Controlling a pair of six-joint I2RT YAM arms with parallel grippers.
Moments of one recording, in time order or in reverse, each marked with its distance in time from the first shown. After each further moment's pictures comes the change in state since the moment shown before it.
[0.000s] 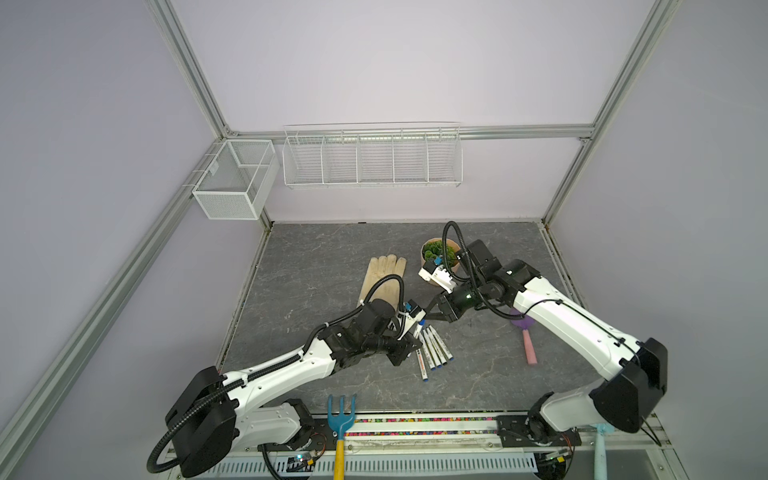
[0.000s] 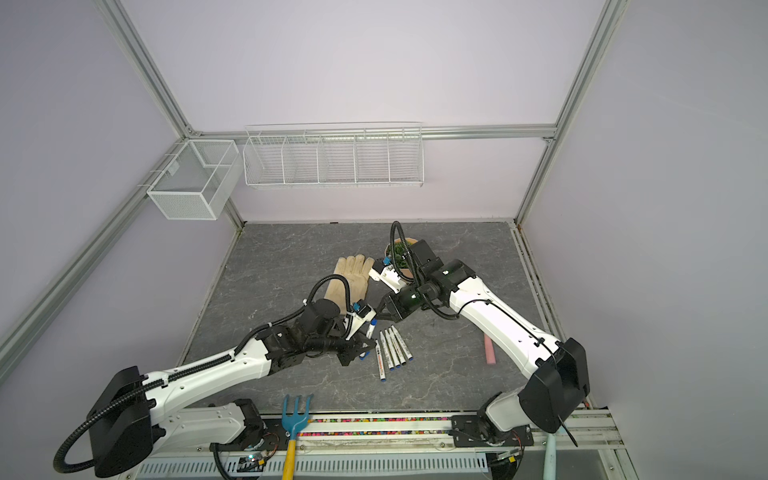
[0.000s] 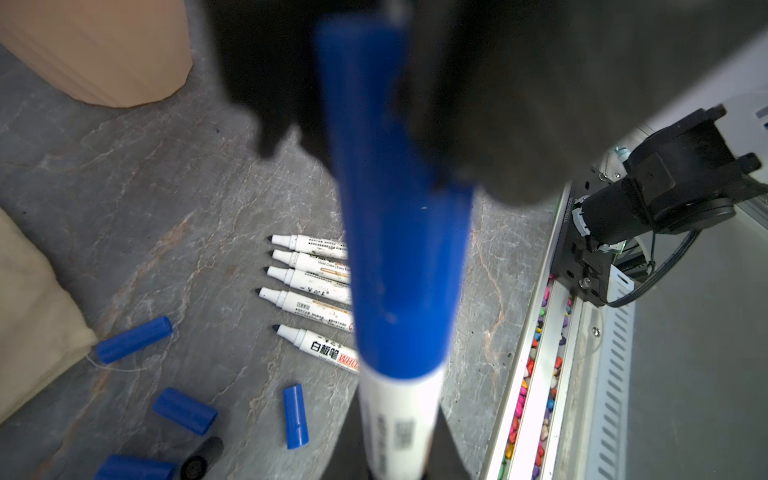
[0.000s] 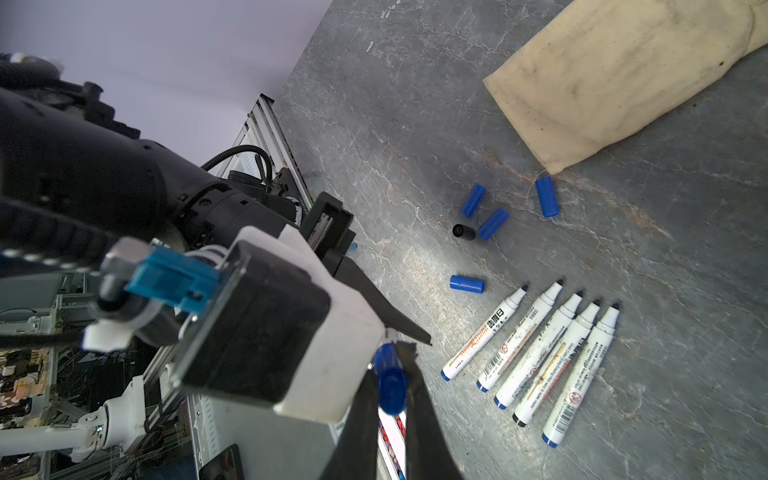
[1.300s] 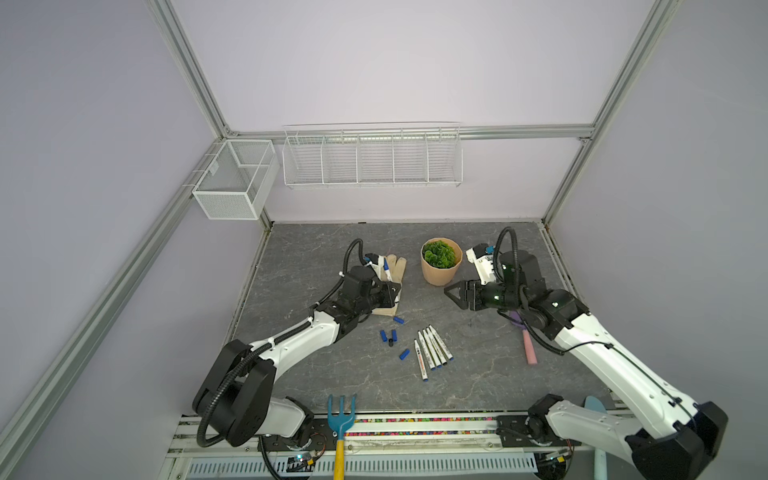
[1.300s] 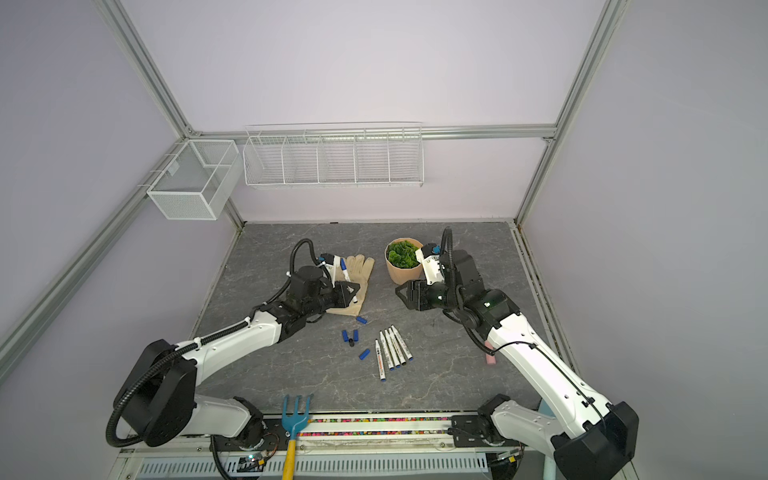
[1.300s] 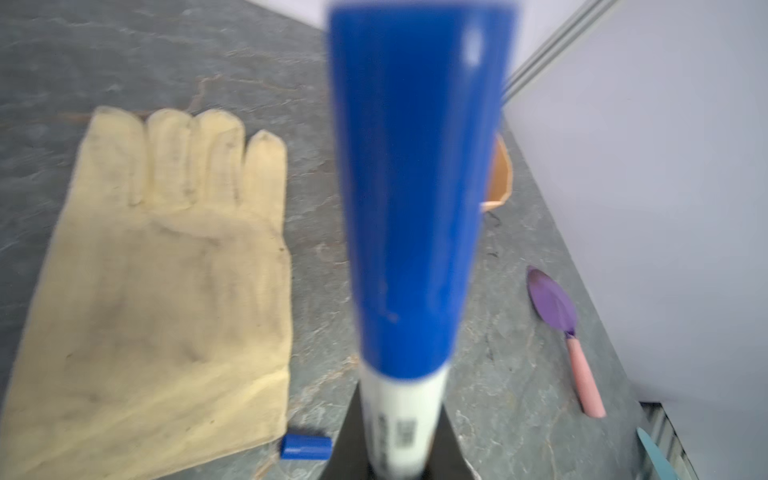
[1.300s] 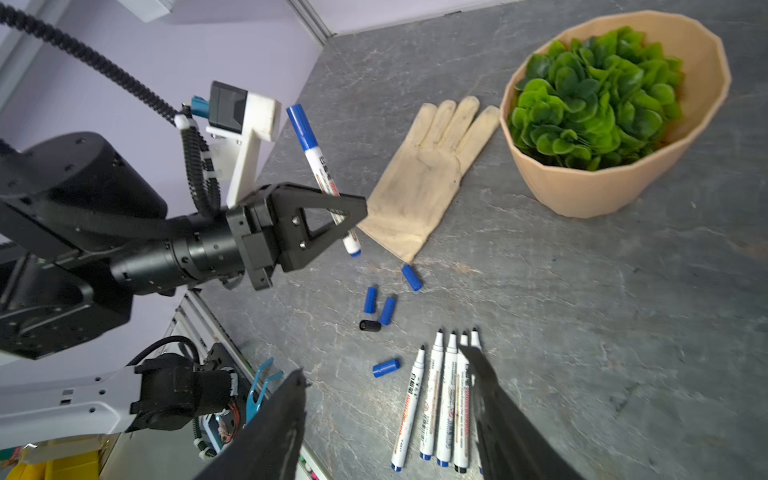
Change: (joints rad) left arm 0.338 0.234 0.108 0.257 -0.147 -0.423; right arm -0.125 -0.340 -0.246 0.301 0.365 0.354
